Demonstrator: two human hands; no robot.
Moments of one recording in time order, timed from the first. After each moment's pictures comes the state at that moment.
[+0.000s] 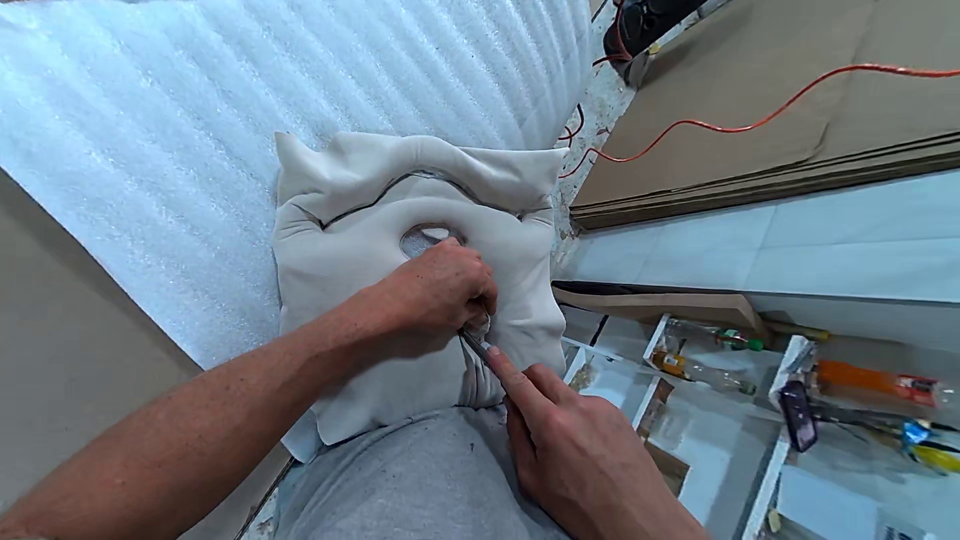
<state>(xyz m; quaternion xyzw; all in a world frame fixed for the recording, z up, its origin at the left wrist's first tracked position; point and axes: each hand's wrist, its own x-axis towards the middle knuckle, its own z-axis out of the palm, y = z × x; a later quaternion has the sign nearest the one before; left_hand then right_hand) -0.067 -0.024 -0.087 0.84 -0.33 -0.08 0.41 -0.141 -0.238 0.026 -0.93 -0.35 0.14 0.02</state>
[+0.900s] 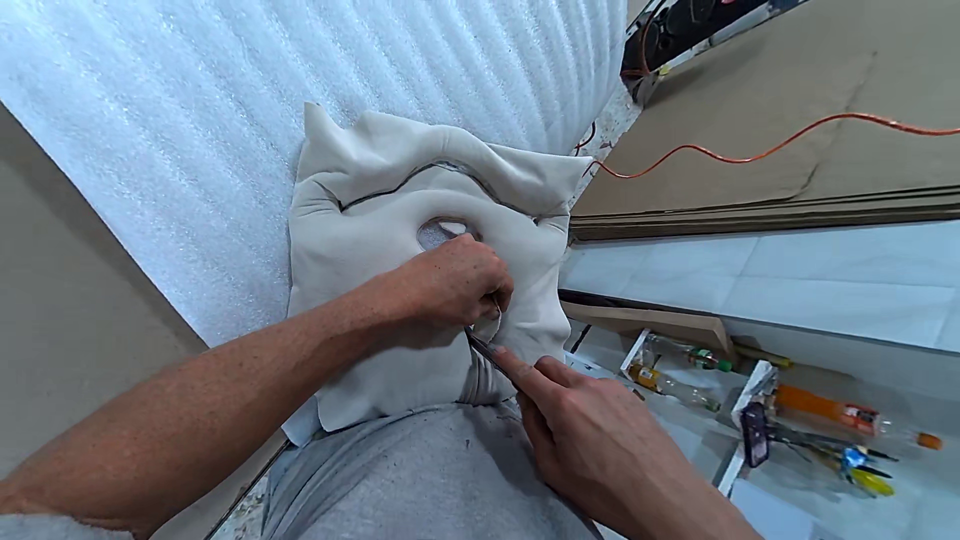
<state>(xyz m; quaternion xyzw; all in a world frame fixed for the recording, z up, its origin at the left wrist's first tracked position) -0.064 -0.023 -0.090 0.84 -0.32 -0.08 0.44 -0.110 -0.233 0.040 -0.89 -0.41 0.22 -0.03</state>
